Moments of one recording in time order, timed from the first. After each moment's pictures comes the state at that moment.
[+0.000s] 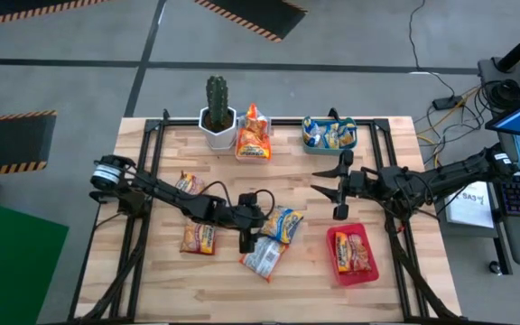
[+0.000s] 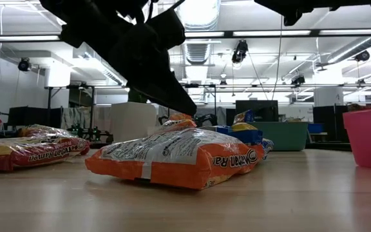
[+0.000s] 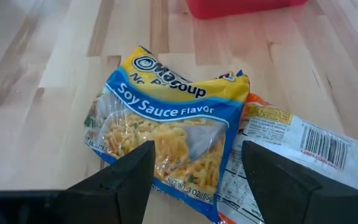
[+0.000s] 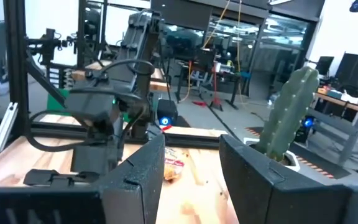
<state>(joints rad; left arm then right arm) -0.23 1.75 0.93 0.14 -0.17 -0.12 0.18 0.85 0.49 0.46 0.31 -0.20</state>
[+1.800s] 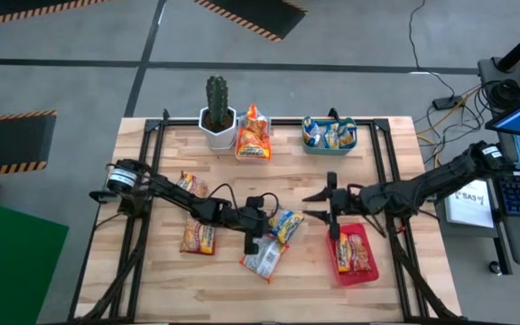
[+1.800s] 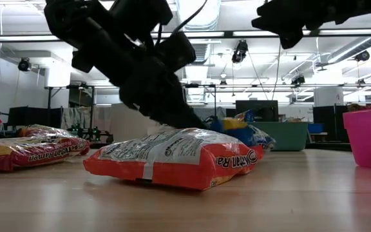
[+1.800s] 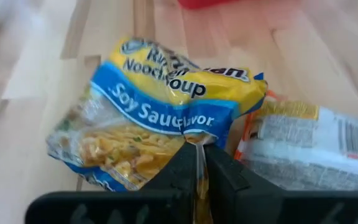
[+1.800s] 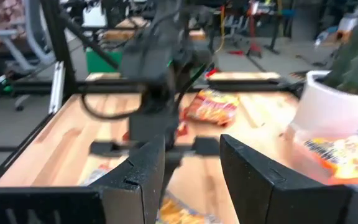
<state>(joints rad) -0.21 1.89 0.92 0.32 -0.12 -0.04 0.30 1.02 0.49 0.40 0.31 0.05</state>
